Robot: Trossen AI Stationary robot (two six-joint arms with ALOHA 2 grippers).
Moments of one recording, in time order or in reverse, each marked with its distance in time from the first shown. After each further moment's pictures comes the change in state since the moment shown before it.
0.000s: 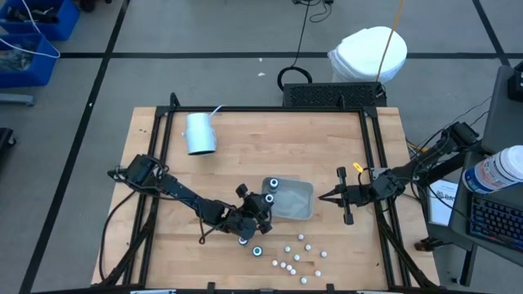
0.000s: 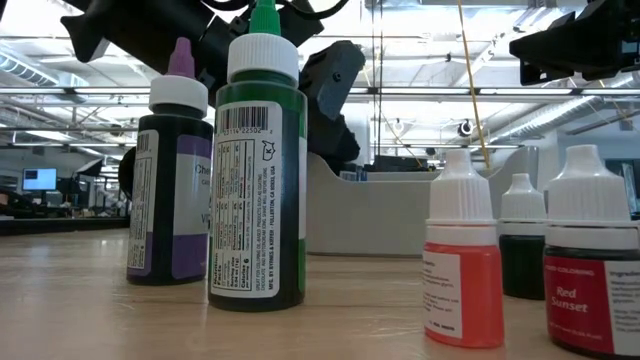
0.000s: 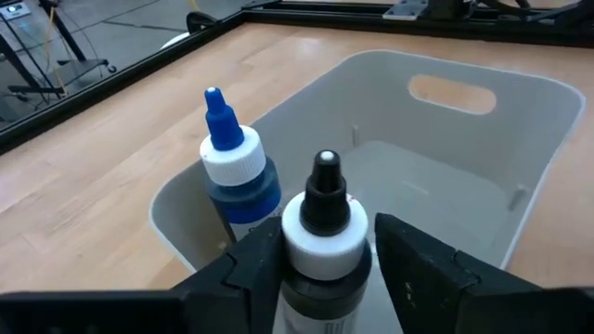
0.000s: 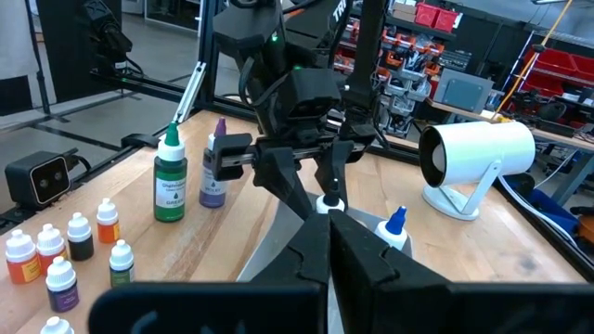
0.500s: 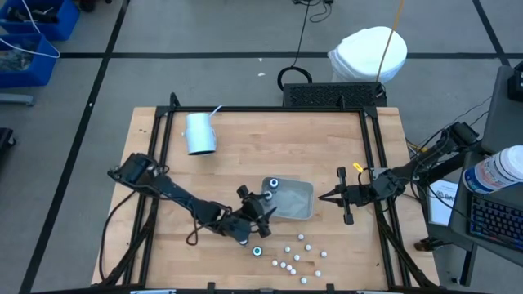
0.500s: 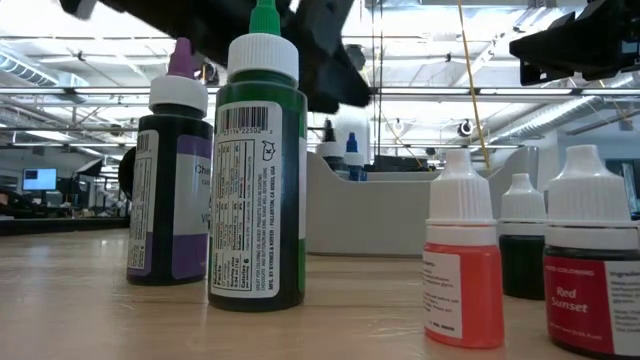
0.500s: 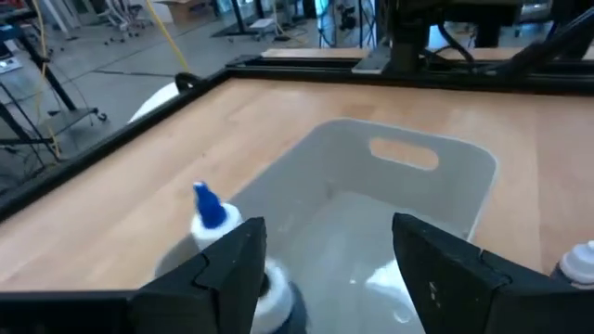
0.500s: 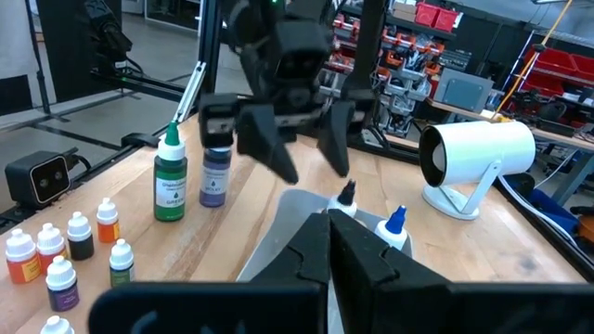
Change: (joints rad) left arm -0.036 -0.067 0.000 0.101 -0.030 0.183; right arm 0.000 0.000 0.000 -0.001 0.000 0.000
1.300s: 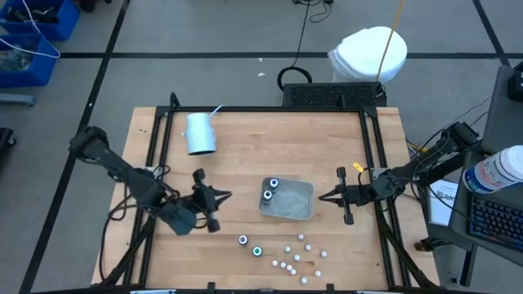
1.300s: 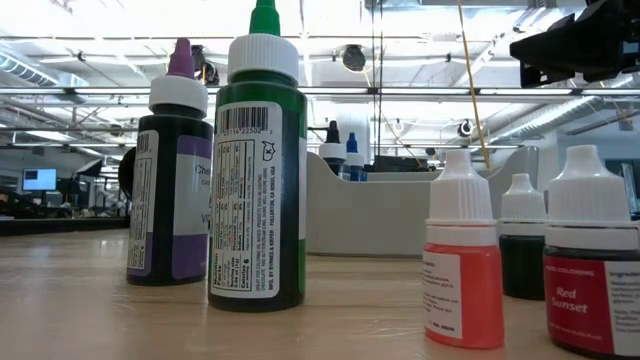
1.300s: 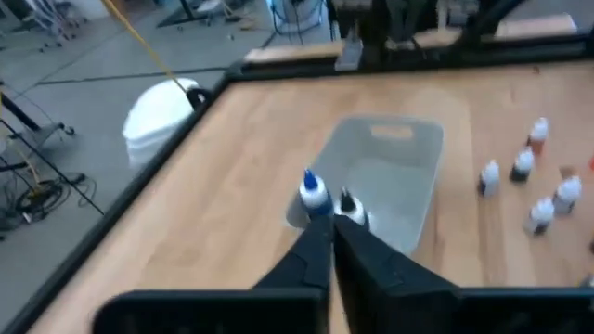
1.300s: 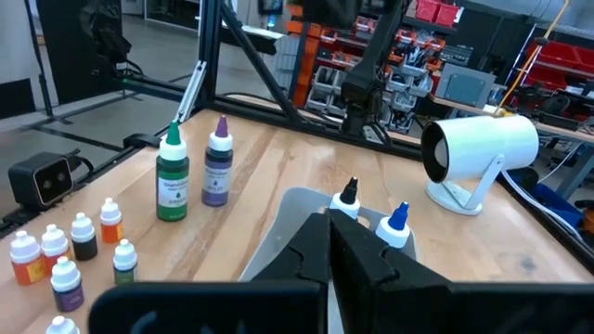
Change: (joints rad) left arm -0.166 -0.615 -0.067 -0.760 0.043 -0.090; right arm 0.000 0.000 0.000 -0.007 -0.001 0.027
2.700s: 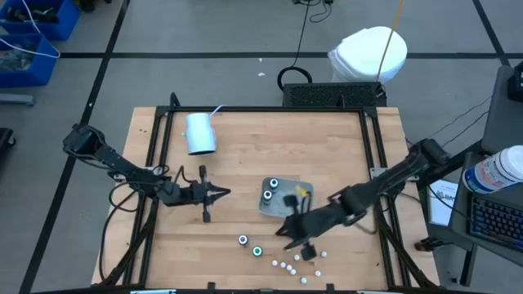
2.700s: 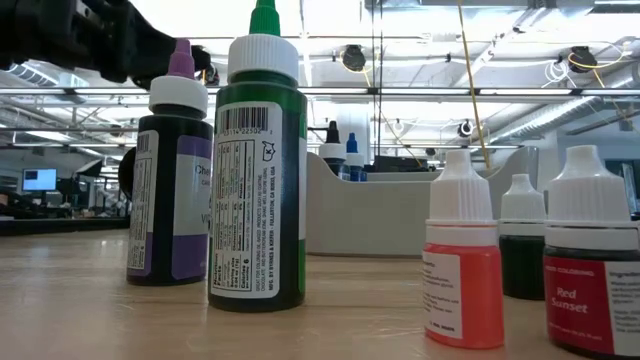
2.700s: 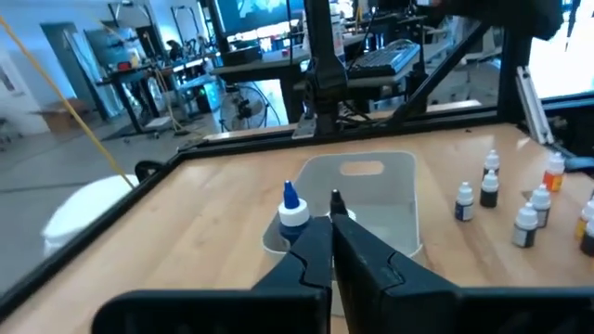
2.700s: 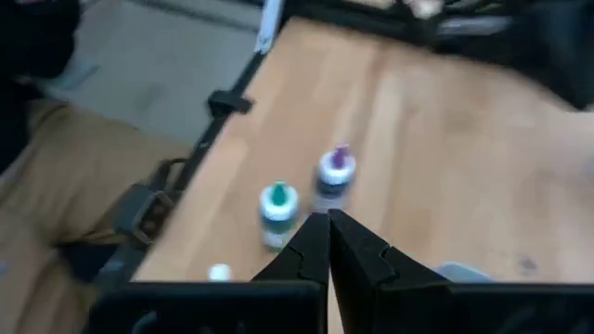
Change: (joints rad) left arm 0.150 -0.110 -0.721 1.222 0.281 0.476; right arm -0.040 0.880 1.169 -0.840 -0.277 0.233
